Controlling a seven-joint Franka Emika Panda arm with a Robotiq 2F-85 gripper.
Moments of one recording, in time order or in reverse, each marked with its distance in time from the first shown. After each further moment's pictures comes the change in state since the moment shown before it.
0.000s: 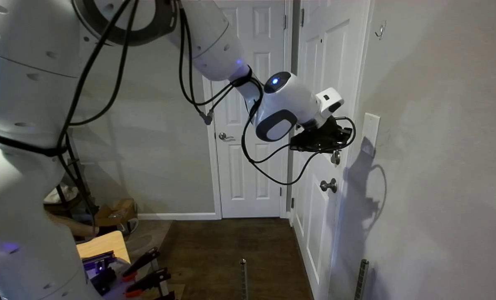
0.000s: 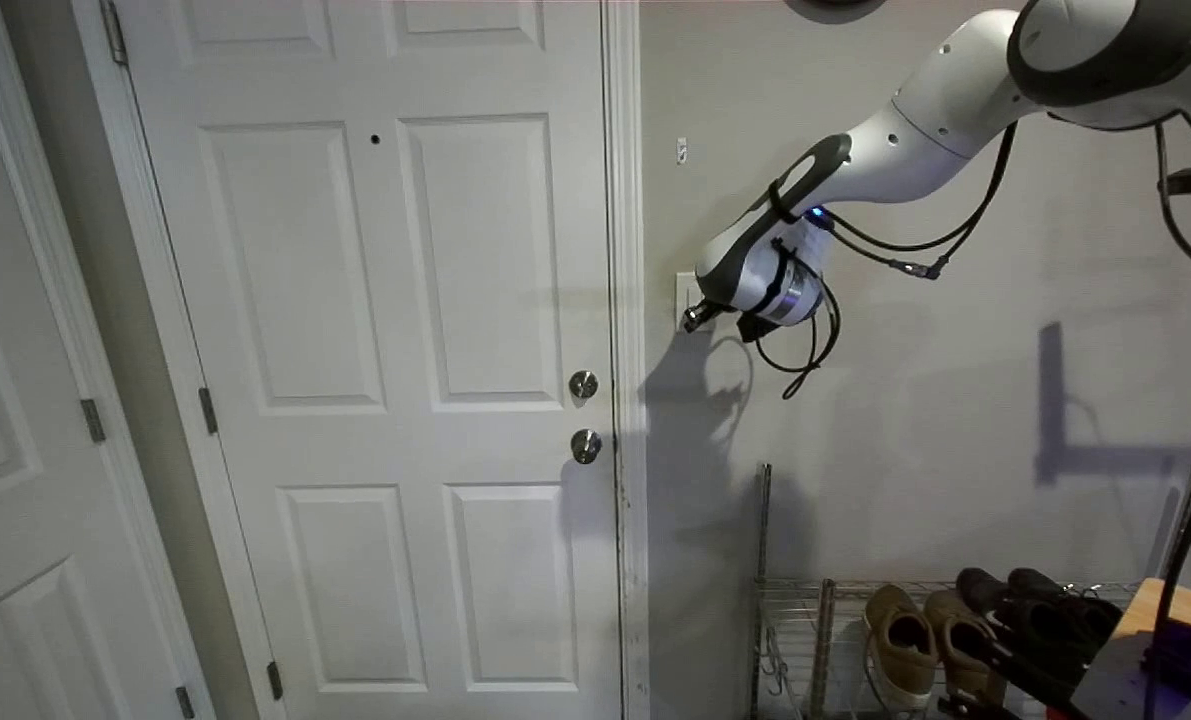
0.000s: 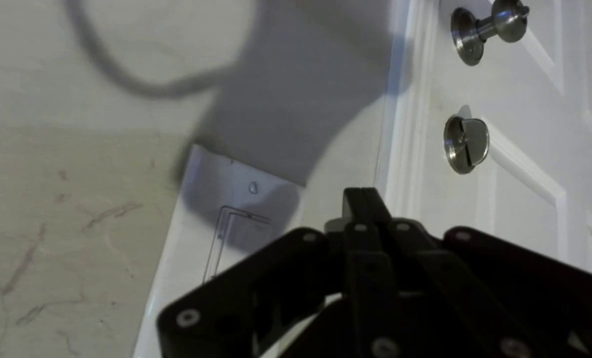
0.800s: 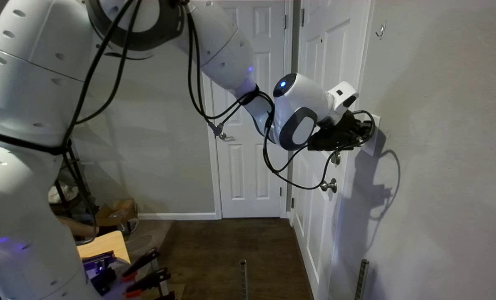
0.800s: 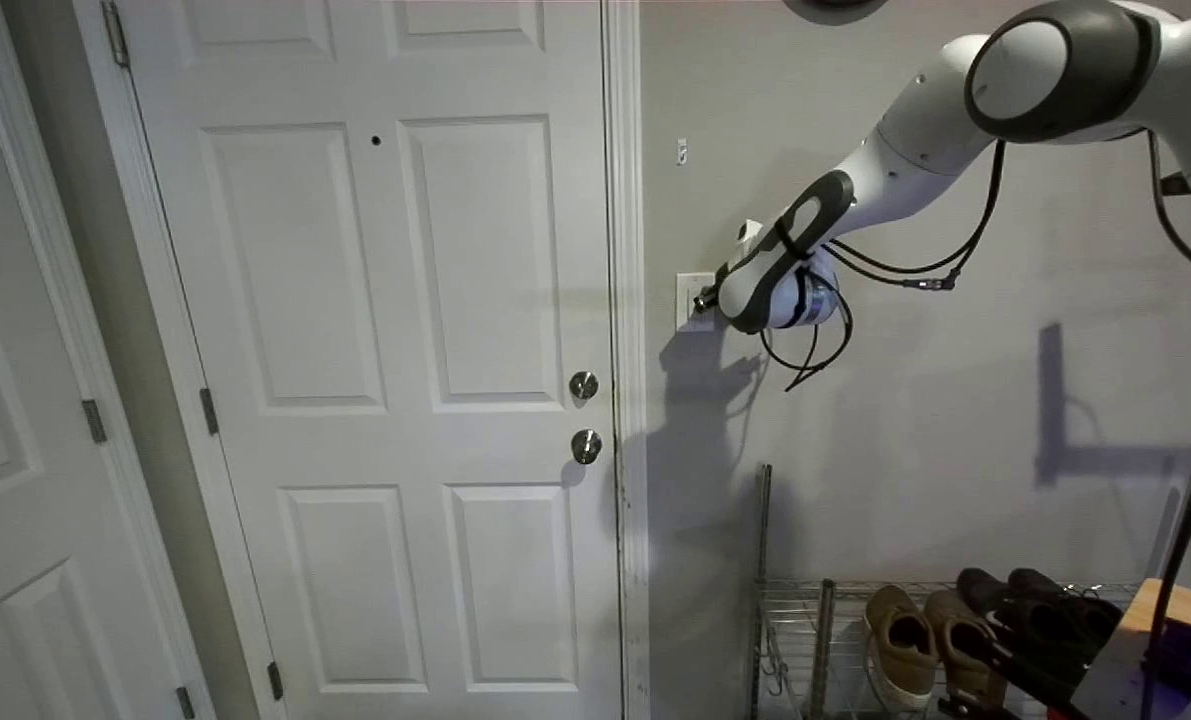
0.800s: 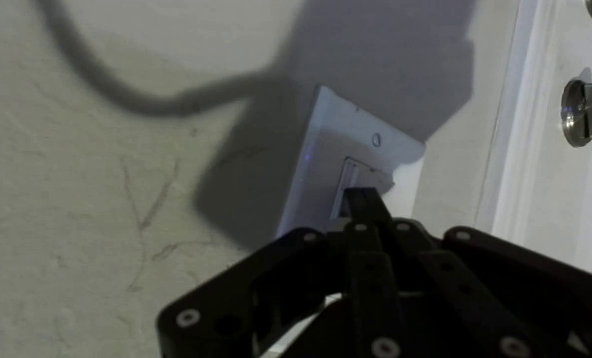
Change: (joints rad) arm 0.172 0.062 -0.319 0.075 -0.372 0.087 0.388
